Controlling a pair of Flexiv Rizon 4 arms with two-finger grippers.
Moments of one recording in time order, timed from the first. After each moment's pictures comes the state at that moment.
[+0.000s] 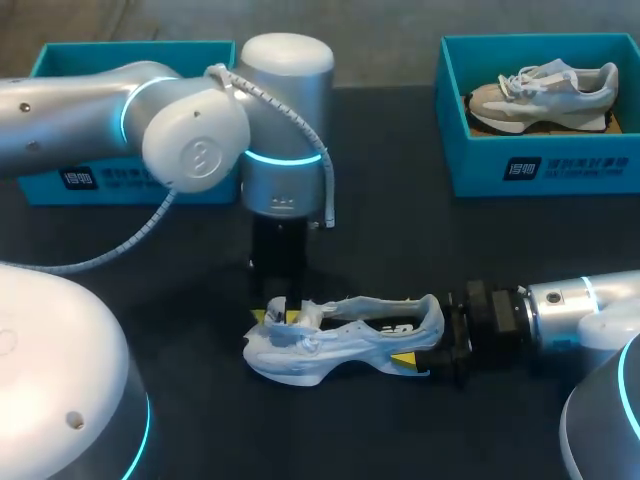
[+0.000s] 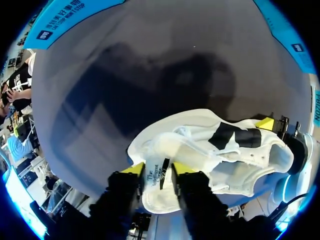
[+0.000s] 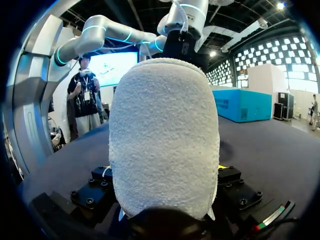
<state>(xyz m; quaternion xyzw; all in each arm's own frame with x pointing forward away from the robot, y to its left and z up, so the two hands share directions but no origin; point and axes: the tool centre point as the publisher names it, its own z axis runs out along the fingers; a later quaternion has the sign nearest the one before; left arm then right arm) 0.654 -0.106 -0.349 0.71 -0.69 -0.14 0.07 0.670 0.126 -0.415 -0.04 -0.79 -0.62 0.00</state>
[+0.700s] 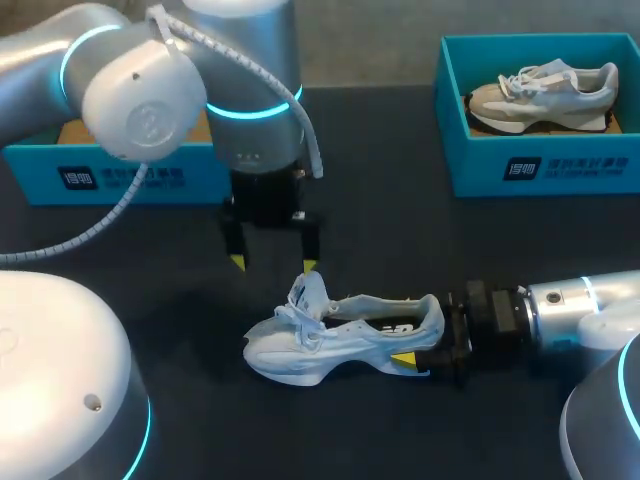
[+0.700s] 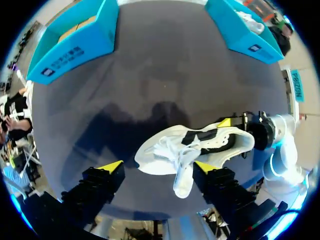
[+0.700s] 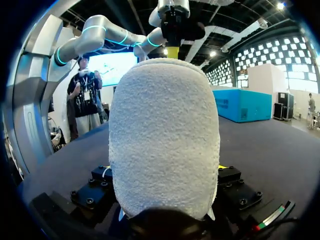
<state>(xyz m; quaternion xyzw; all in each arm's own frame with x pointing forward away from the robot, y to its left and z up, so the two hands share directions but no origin) 0.690 -0.116 -0.256 0.65 -0.76 -0.01 0.03 0.670 0.126 -0.415 -0.04 -0.79 -0.62 0.00</state>
